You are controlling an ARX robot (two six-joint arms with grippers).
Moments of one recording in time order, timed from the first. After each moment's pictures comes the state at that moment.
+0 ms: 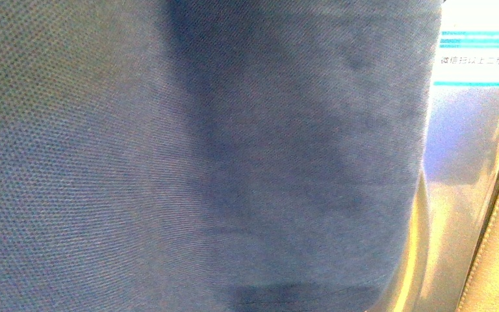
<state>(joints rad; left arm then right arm) -0.63 1.48 2.15 -0.20 0.03 0.23 -0.21 0.16 0.01 0.33 -0.50 0.31</state>
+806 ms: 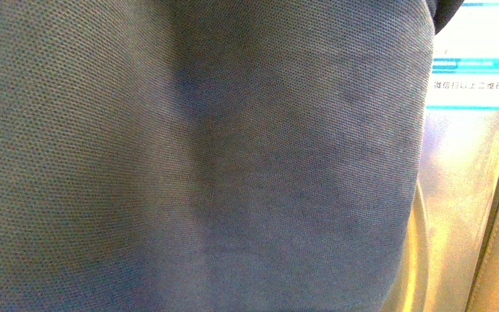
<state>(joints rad) -0.63 1.48 2.15 -0.20 0.03 0.23 0.16 0.71 0.75 0.34 -0.51 0.30</state>
